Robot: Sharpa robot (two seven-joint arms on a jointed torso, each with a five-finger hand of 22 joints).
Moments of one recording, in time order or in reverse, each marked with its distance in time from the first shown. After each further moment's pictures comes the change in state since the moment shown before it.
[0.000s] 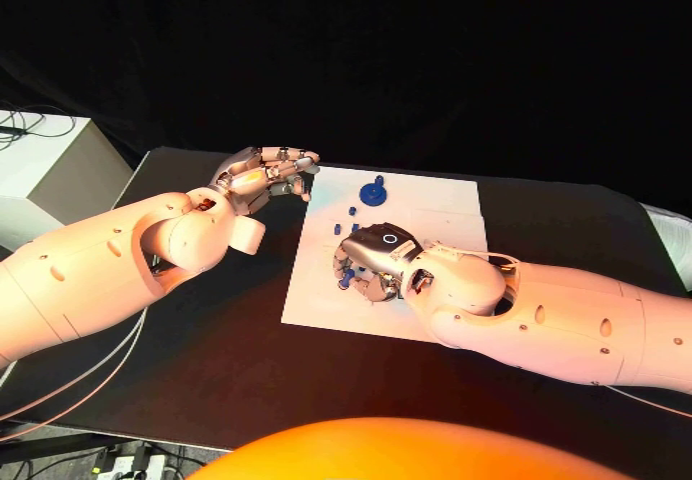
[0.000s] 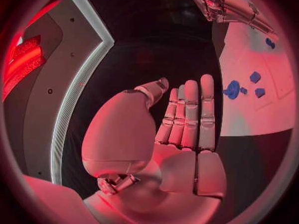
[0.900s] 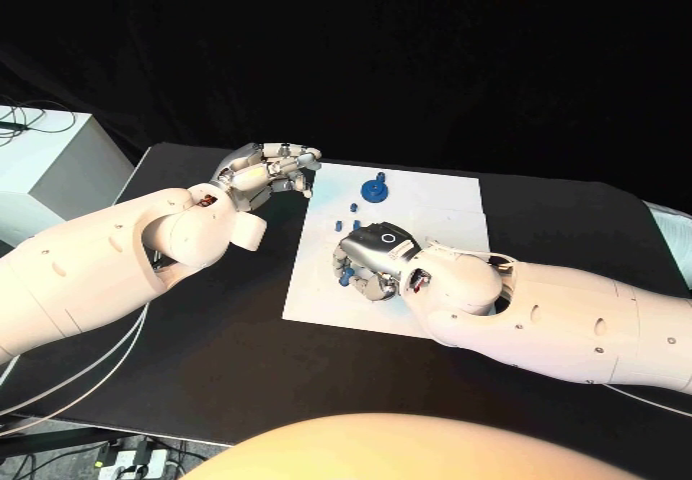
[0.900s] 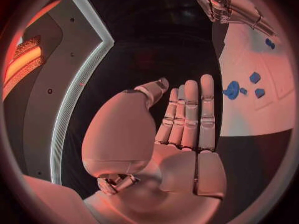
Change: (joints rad) left arm 0.000 0.000 0.000 0.000 0.000 0.002 -0.002; left_hand 0.000 0.000 -0.004 0.004 0.000 0.000 0.000 0.000 -0.001 0.000 0.000 0.000 -0.001 0.000 0.000 0.000 0.000 0.000 0.004 -0.004 -0.005 -0.003; right arm -0.010 0.014 -0.002 -0.014 -0.012 0.000 -0.002; right_hand -0.003 0.003 0.000 -0.005 0.004 0.000 0.000 0.000 0.000 0.000 0.000 0.000 0.000 0.000 0.000 0.000 0.000 0.000 0.000 0.000 0.000 0.000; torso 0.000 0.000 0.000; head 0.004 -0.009
